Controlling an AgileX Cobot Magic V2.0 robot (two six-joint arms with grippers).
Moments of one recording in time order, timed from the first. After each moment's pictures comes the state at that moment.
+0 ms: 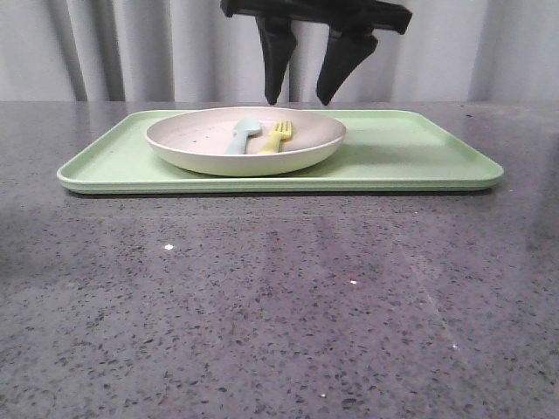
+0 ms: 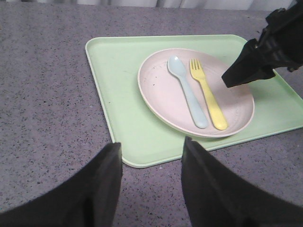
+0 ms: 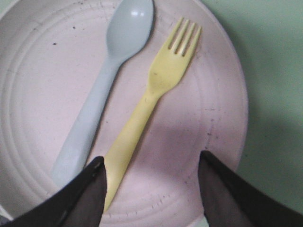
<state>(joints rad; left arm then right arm) -0.17 0.82 -0.79 -0.49 0.59 0.24 0.54 2.01 -1.94 0.06 1.12 0.25</state>
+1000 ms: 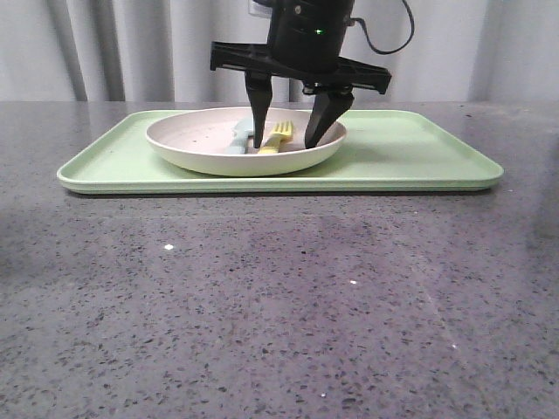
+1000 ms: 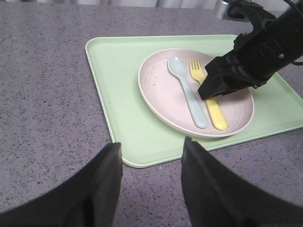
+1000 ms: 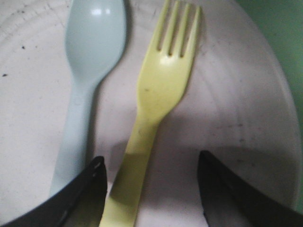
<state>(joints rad) -0.17 0.82 -0.79 -0.49 0.59 0.24 0.54 2.13 -1.98 0.08 1.10 0.43</state>
